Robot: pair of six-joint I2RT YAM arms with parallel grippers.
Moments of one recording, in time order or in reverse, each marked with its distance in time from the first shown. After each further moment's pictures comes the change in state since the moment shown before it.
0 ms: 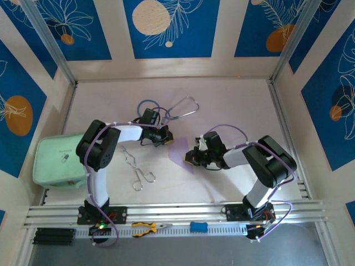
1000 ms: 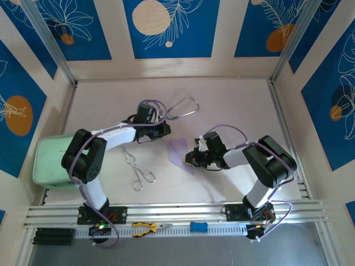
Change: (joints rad) left arm -0.053 -0.209 -0.065 0.008 -0.100 0.046; right arm -0.002 0.000 -0.002 -0.017 -0.037 -0.027
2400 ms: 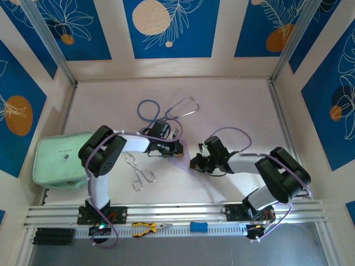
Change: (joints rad) left arm -0.120 0.164 -0.070 0.140 0.147 -0.010; right arm 0.051 -0.204 -0.047 -0.273 0.151 -0.041
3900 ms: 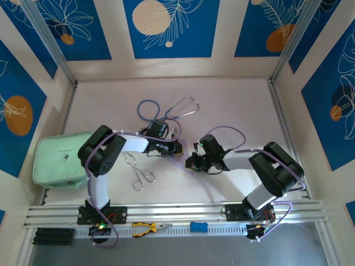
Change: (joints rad) left arm 0.015 0.000 -0.019 0.042 0.019 -0.001; right arm 0.032 0.079 0.048 0.042 -0.045 0.030
